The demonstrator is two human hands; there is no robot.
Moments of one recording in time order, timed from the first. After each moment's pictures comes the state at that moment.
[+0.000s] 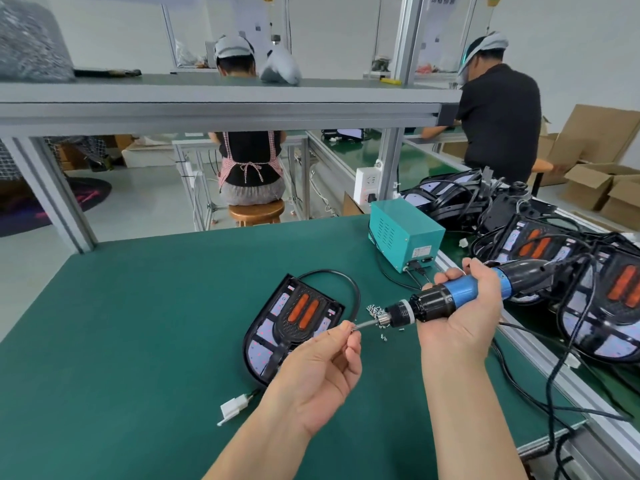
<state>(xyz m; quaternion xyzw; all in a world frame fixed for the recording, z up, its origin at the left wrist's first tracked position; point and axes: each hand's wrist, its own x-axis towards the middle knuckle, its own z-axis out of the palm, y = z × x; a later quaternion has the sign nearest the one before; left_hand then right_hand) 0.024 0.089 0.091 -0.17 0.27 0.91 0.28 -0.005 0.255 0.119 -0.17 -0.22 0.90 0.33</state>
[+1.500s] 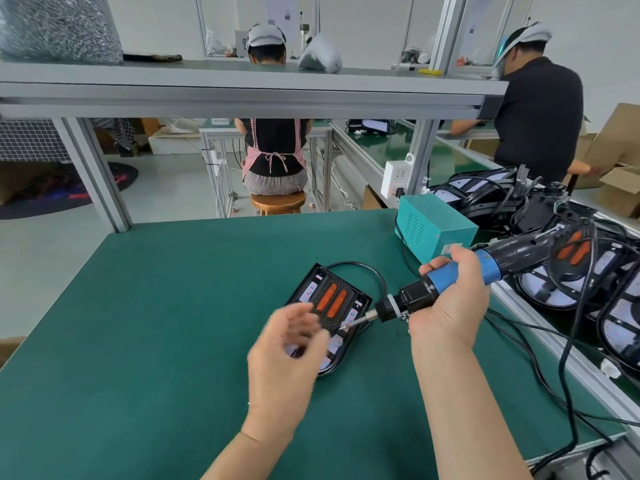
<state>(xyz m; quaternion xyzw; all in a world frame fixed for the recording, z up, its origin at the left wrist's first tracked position) 0.033 0.030 0.056 -0.01 0.72 0.67 -0.19 -0.020 0.204 0.122 -0.18 -0.34 0.86 0.34</state>
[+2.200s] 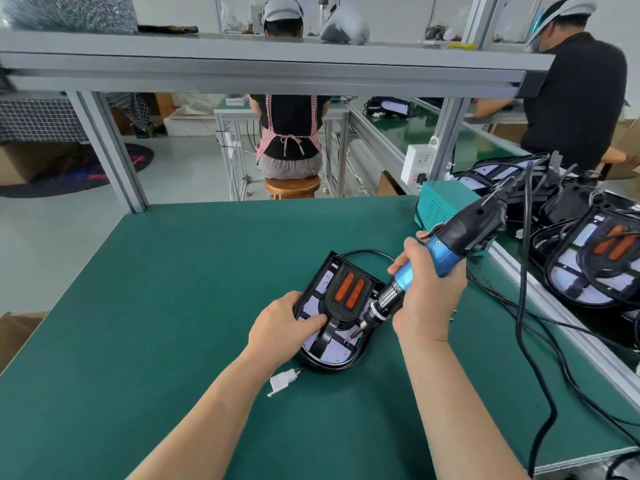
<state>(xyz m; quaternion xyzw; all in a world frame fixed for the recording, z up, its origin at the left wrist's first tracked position) -0.024 -0.009 0.052 -0.05 0.89 0.46 0.06 -0.040 0.165 0.093 -0.08 -0.49 0.80 0.35</state>
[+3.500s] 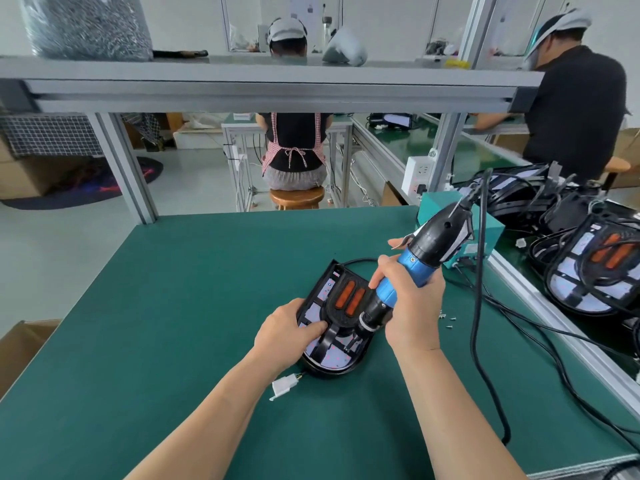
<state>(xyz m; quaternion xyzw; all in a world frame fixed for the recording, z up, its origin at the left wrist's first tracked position) -0.027 -0.010 0.044 -0.03 0.89 0.45 0.04 -0.027 0.158 0.094 0.03 -0.53 0.81 0.27</state>
